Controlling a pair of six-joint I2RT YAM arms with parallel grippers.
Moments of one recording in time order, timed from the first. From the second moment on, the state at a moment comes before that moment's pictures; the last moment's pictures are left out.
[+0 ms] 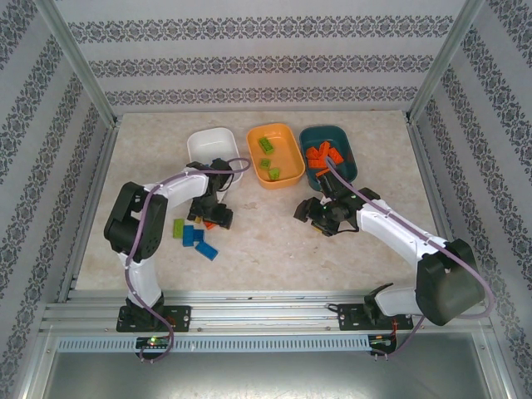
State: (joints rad) left arm -0.40 1.89 1.26 -0.99 0.00 -0.22; right arm 0.45 1.34 0.87 -0.66 -0.29 0.91
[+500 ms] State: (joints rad) left arm -0.47 1.85 1.18 -0.89 0.02 -0.32; right arm 0.47 1.36 0.88 -0.66 -0.29 0.92
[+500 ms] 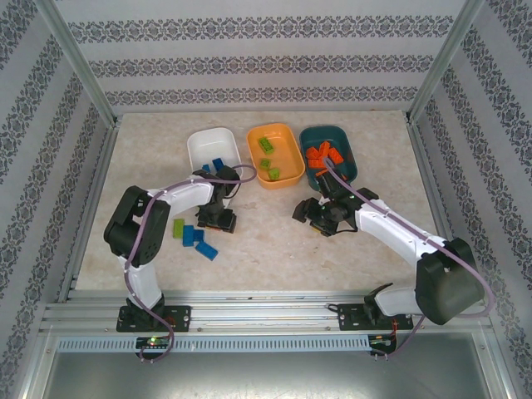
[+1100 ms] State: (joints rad) left arm -0.49 1.87 1.20 -0.91 0.01 -0.32; right arm 0.51 1.38 0.89 -0.63 -0.30 0.92
